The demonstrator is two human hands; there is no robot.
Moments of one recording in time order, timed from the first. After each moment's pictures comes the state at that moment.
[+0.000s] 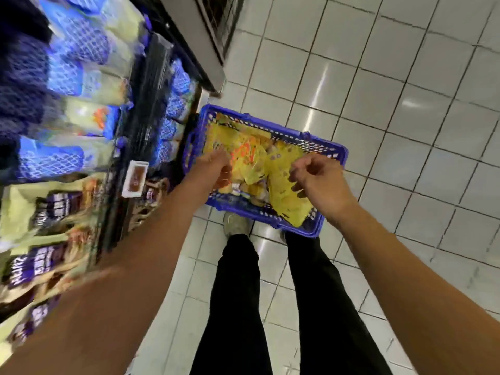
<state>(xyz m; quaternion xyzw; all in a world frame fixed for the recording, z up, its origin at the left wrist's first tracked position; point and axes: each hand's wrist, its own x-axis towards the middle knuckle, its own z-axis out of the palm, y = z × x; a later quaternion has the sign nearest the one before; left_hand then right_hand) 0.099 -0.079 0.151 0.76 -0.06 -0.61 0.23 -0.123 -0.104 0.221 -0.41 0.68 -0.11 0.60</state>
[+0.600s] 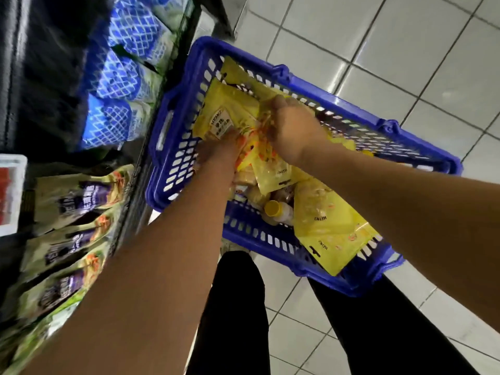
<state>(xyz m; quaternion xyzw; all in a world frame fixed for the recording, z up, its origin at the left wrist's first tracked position) 0.114 -0.097 -0.130 0.85 0.16 -0.47 0.20 -0.012 -0.174 -0.079 -0.75 0.51 0.12 0.40</state>
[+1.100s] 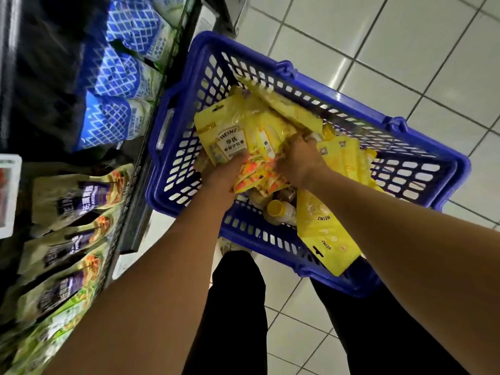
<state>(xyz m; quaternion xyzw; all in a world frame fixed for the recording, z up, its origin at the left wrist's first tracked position) 0.105 -0.047 -0.129 0.75 0.18 -0.56 0.30 -0.033 -0.136 -0.117 -0.60 0.58 0.25 0.49</state>
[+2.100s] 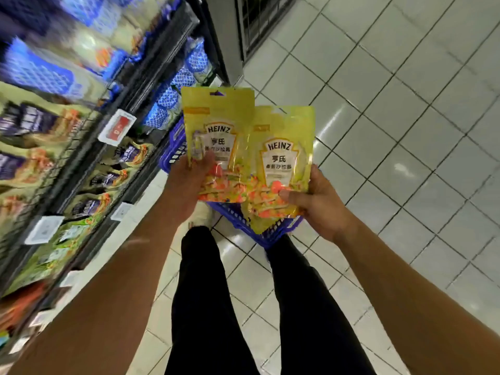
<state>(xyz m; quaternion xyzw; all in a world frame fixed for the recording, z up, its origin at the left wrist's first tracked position) 0.030 -0.018 0.198 0.67 -0.06 -0.56 0.49 -0.206 -0.130 0.204 -0.35 0.48 -0.04 0.80</state>
